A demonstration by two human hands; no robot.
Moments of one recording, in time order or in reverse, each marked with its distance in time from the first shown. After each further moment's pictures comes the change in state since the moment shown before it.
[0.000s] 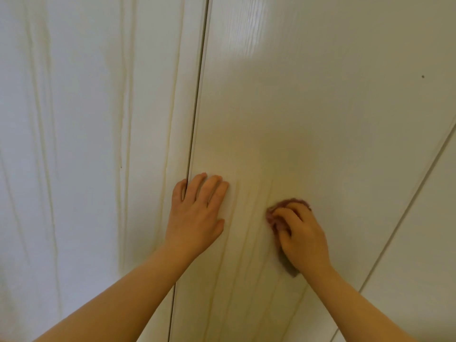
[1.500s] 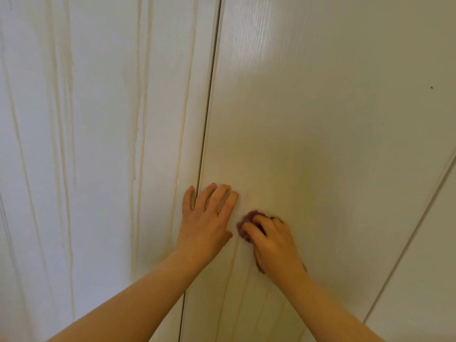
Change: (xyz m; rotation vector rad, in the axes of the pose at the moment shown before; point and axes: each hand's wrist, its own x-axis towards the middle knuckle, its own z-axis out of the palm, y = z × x) left_hand 0.004 -0.001 -0.005 0.017 -0.074 0.003; right_hand 0.007 -0.032 0.043 -0.090 0.050 -0.295
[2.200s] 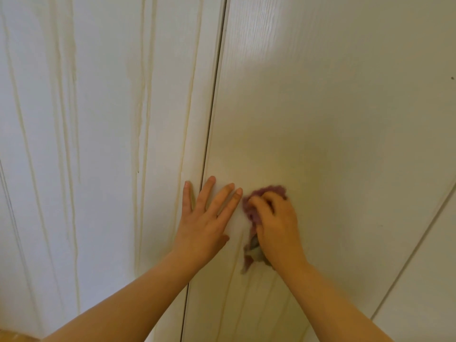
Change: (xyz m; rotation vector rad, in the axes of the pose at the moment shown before) left_hand -0.013 -0.008 0.002 0.055 -0.107 0.047; right_hand 0.021 -0.007 0.002 0.092 0.047 0.163
